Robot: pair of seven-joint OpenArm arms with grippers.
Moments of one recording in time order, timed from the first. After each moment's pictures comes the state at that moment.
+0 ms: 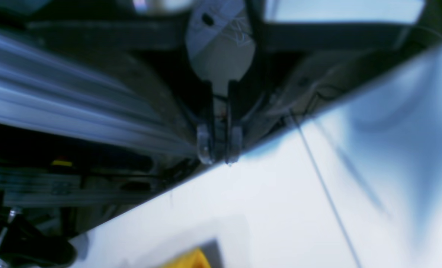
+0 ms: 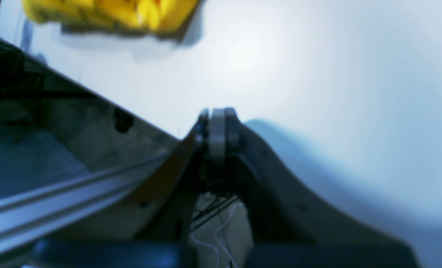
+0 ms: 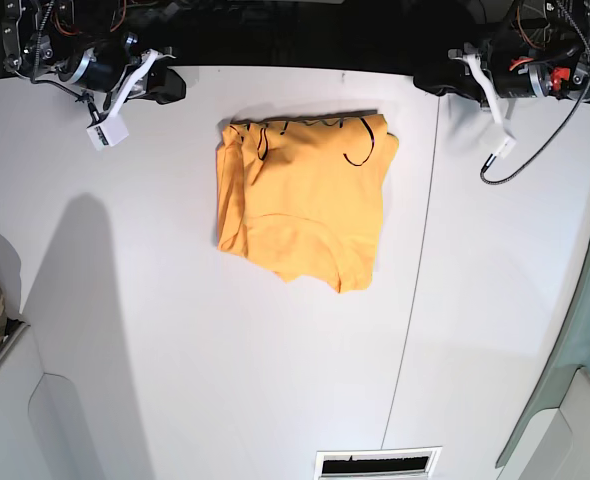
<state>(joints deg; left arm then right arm) 25.2 -20.3 -15.7 85.3 -60.6 -39.0 68.0 -25.2 16.1 5.7 91.5 41.8 30.1 -53.5</state>
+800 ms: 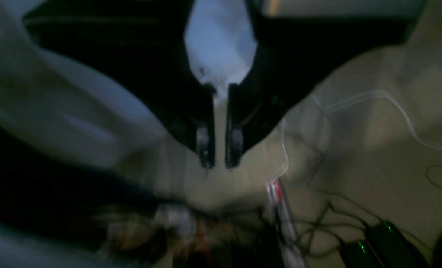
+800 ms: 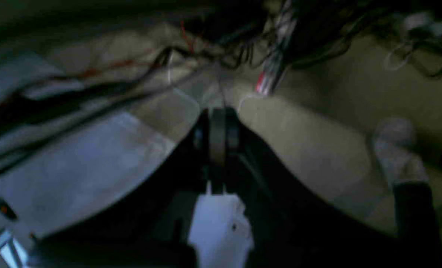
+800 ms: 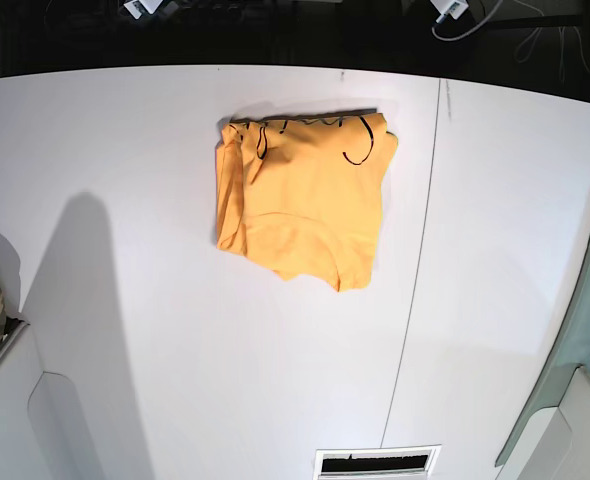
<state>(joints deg) 41.1 -13.8 -6.8 73.9 -28.0 -39.0 44.6 -35.7 17.3 -5.6 72.7 28.6 30.4 -45.0</state>
